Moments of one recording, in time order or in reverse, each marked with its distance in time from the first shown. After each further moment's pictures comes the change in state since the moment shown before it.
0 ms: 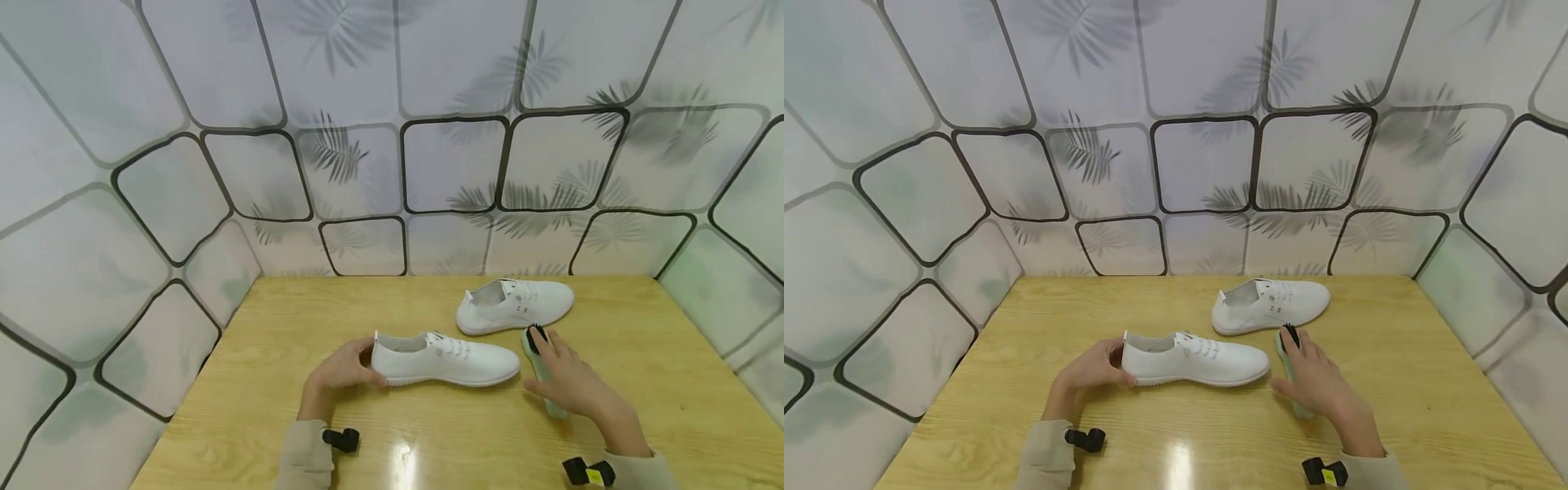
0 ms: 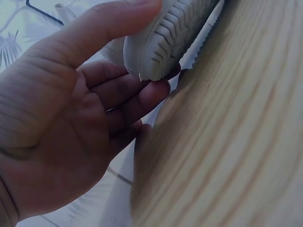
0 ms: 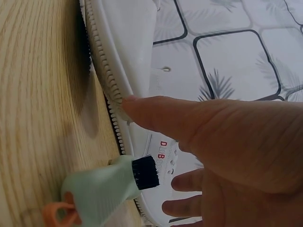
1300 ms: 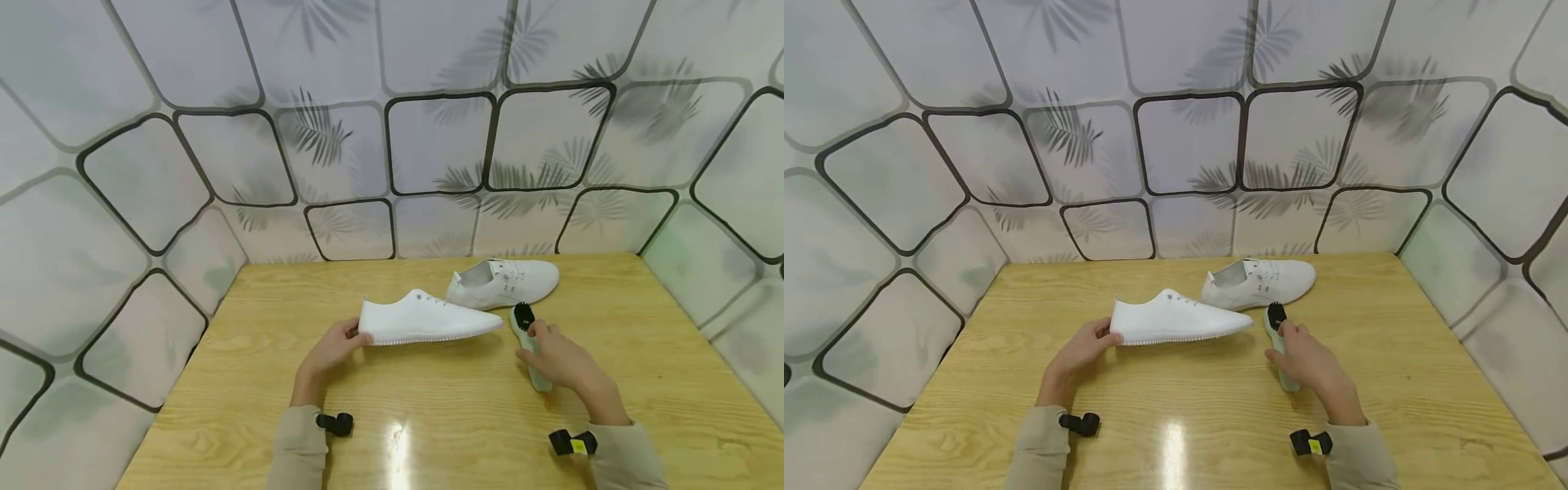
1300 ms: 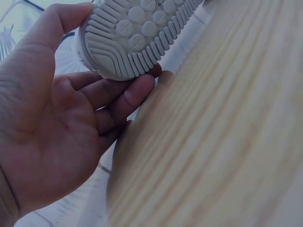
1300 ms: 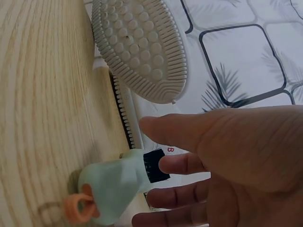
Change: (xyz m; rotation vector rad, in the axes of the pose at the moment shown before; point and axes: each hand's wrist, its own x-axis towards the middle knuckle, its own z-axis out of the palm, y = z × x) left_hand 0.004 -0.005 0.007 -0.074 0.183 -0.057; right_hand -0.001 0.002 0.000 0.094 -0.071 0.143
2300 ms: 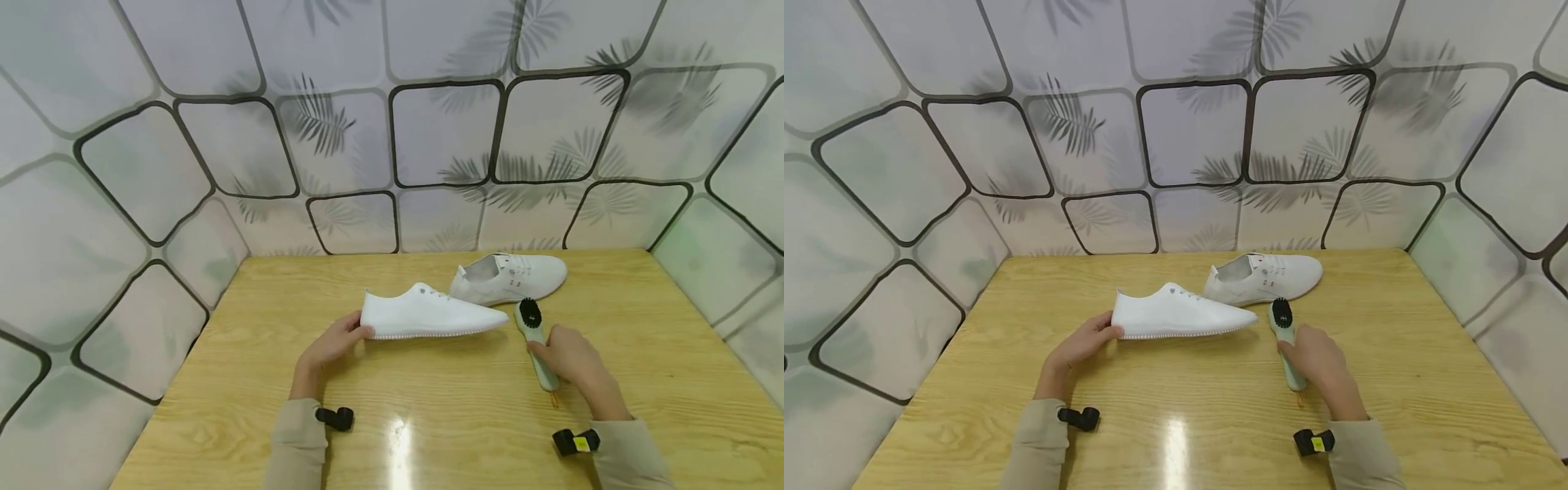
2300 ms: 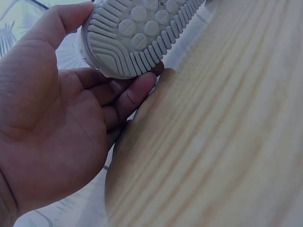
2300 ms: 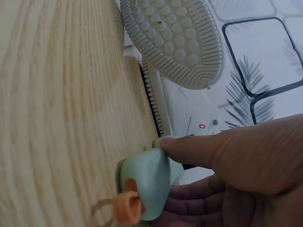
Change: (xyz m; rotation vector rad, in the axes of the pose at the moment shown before) left_hand 0.002 -0.003 -0.002 -0.085 -0.063 -0.016; right_hand 0.007 0.008 0.008 0.034 0.054 0.146
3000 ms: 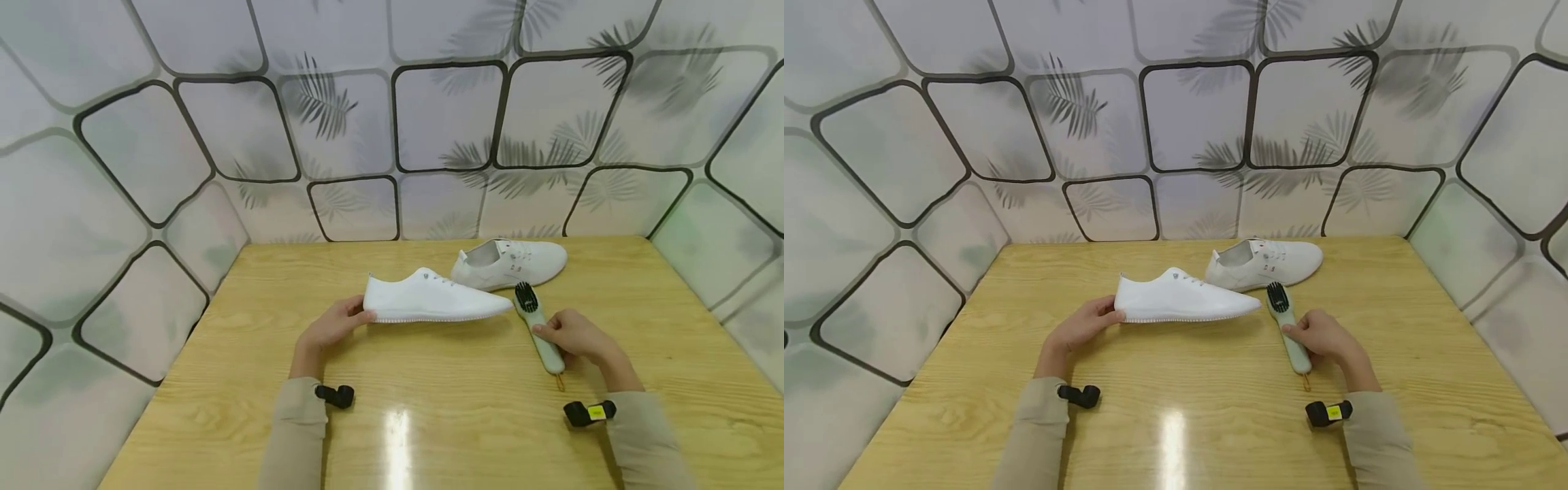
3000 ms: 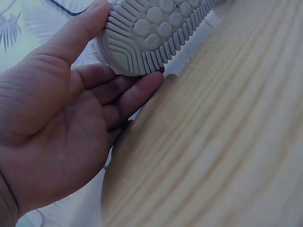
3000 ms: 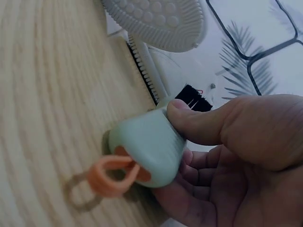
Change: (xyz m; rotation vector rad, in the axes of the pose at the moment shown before) left_hand 0.001 -0.004 -0.011 0.070 -0.073 0.056; right_hand 0.013 0.030 -0.001 0.298 -0.153 -0.122
